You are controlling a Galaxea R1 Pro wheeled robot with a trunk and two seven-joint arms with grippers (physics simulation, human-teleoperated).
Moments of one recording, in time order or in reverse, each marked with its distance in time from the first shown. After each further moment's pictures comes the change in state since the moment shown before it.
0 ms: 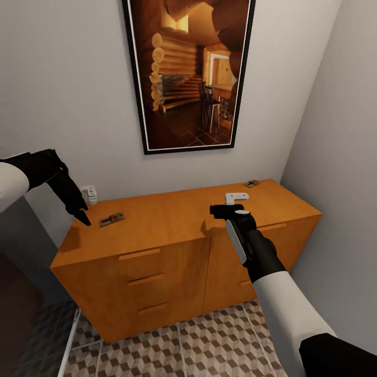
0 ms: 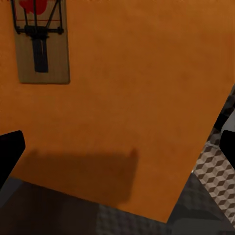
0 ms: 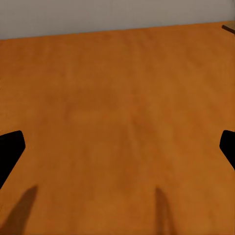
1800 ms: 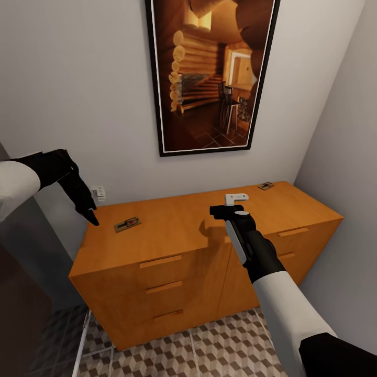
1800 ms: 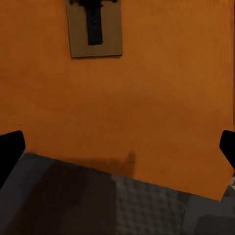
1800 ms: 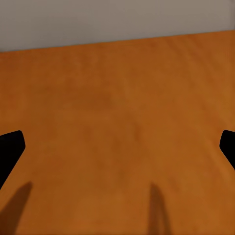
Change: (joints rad) left arm 0.000 -0.048 -0.001 -0.011 -0.001 0.007 -0.002; right arm 0.000 0.000 0.000 0.014 -0.001 -0.014 0.000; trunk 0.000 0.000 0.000
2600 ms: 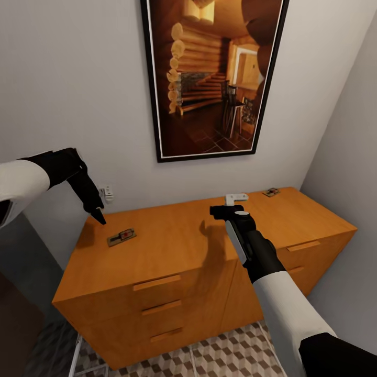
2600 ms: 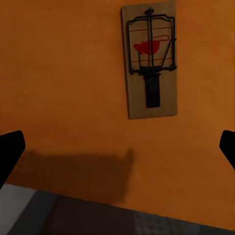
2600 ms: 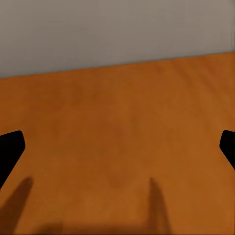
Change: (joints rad) left arm 0.000 -0.048 0.001 0.011 0.001 -0.002 -0.002; right arm 0.000 0.000 0.000 0.001 0.001 0.000 0.000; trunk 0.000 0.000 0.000
